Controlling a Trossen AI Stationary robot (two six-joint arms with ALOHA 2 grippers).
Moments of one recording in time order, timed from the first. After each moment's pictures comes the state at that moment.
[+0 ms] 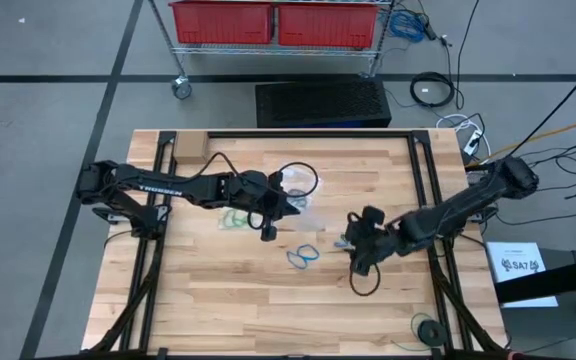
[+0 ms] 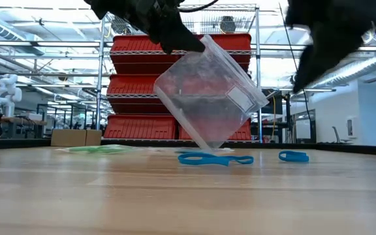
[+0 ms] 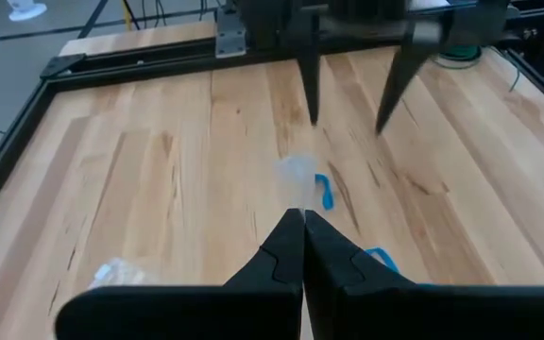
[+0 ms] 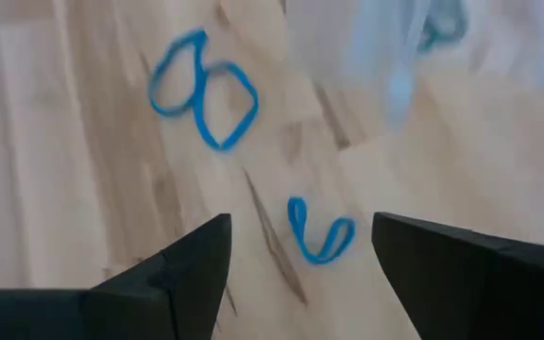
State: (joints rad) left arm 0.05 1.49 1.02 -0.02 0.10 0.16; right arm 0.42 1.33 0.80 -0.55 0.41 0.67
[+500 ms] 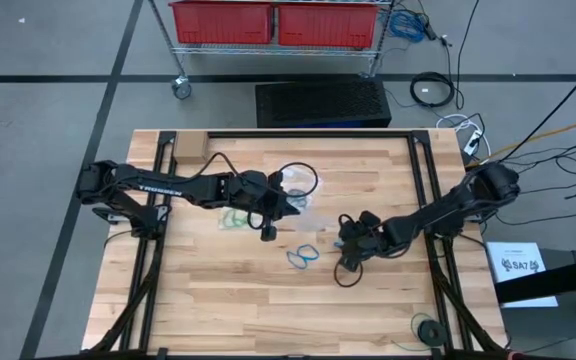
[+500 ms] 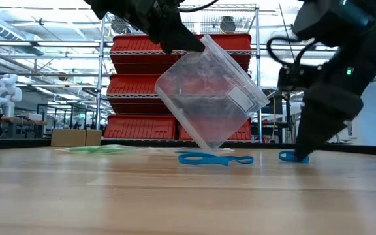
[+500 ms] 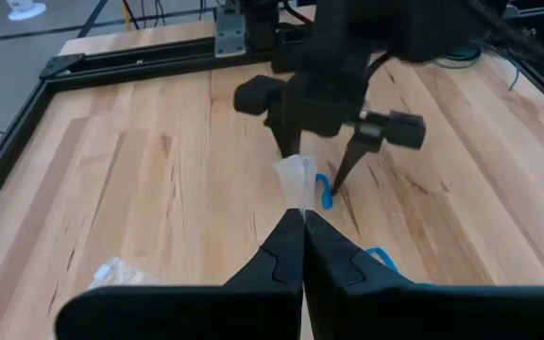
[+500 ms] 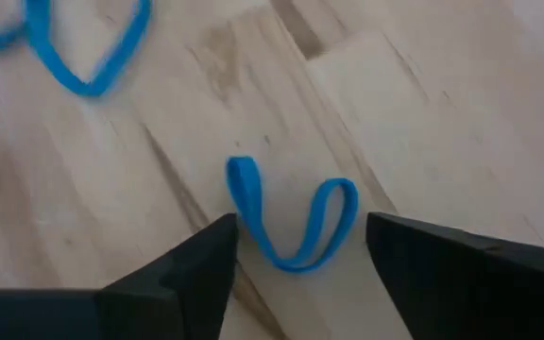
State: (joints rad) left arm 0.05 1.49 1.02 -0.02 0.10 0.16; right arm 0.32 1.55 0.64 -0.29 0.36 0.78
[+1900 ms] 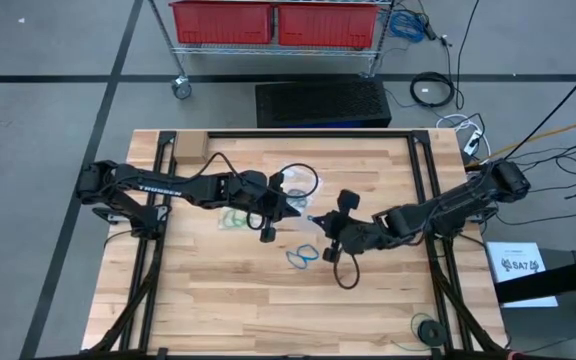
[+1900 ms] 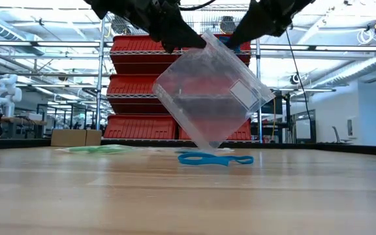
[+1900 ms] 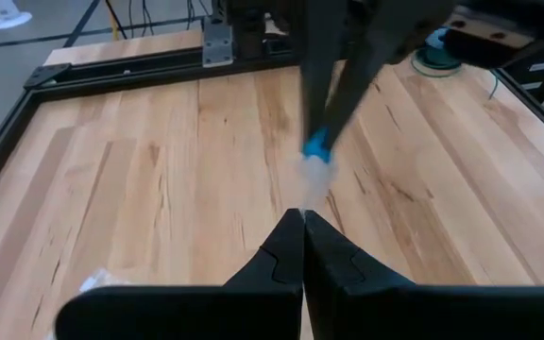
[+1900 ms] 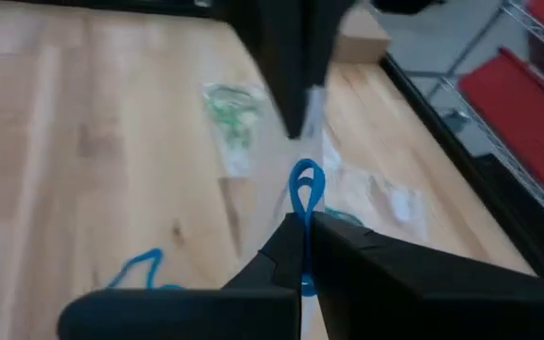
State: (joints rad) left arm 0.04 1.49 1.02 0.00 0.13 0.16; right arm 0.33 1.43 1.00 -0.27 0.65 0.22
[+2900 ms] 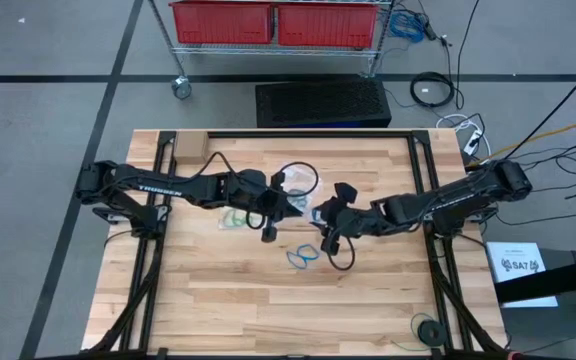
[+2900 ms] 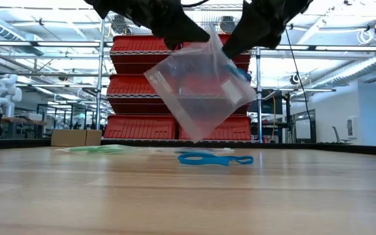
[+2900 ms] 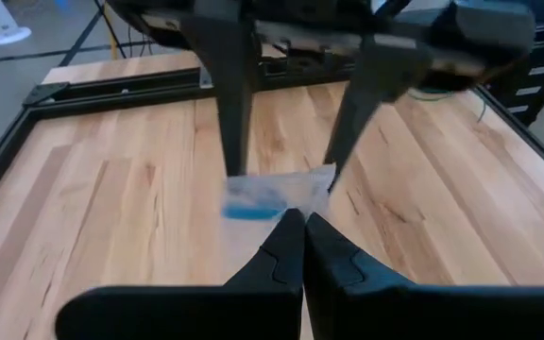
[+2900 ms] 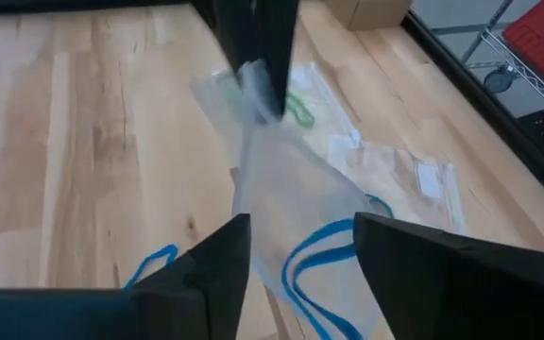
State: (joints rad) left arm 0.04 1.49 1.02 0.05 0.15 0.14; right arm 0.23 1.40 1.00 -0.30 0.49 0.30
